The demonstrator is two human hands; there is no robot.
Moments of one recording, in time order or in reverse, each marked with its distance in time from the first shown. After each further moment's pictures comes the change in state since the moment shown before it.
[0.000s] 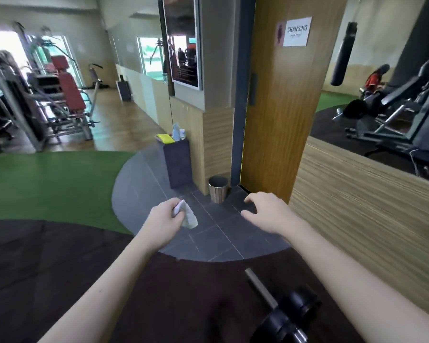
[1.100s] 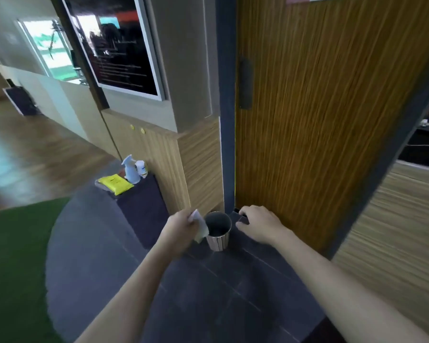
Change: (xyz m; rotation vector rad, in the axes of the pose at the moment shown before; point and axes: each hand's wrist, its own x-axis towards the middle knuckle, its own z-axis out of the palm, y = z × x) left_hand 0.843 -0.239 0.080 -0.029 -0.363 0.096; right_hand 0.799 0.017 0.107 0.174 -0.043 0.410
